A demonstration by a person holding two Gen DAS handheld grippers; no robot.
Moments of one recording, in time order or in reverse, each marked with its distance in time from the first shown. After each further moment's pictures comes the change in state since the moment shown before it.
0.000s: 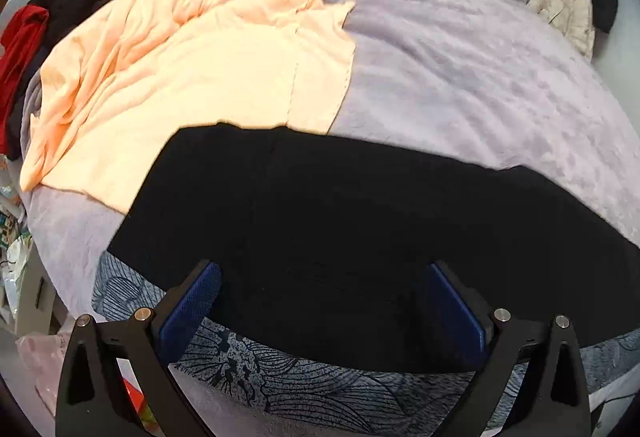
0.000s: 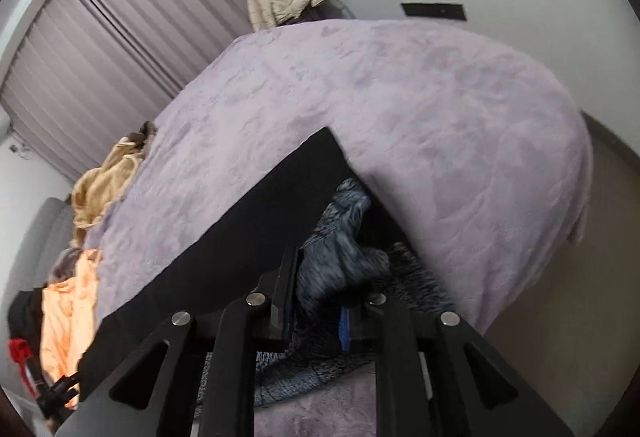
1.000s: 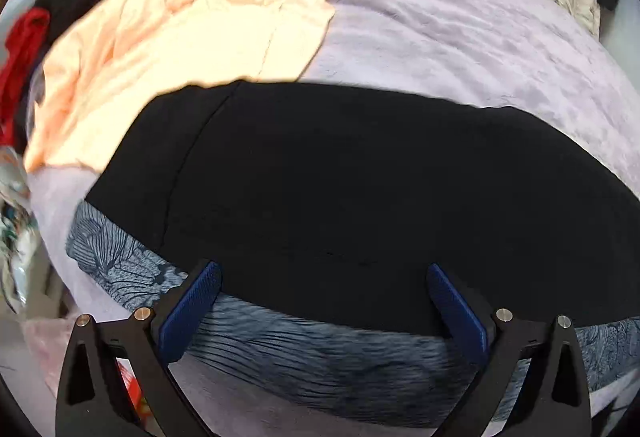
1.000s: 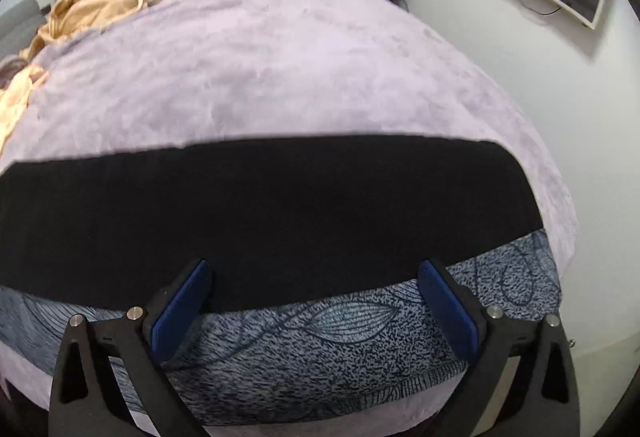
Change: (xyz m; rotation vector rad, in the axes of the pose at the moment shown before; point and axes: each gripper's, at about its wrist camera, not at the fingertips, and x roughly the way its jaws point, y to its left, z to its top) left arm 0.005 -0.080 -0.027 0.063 -0.035 0.032; right arm 0.059 0.169 -0.077 -0.586 0.093 -0.224
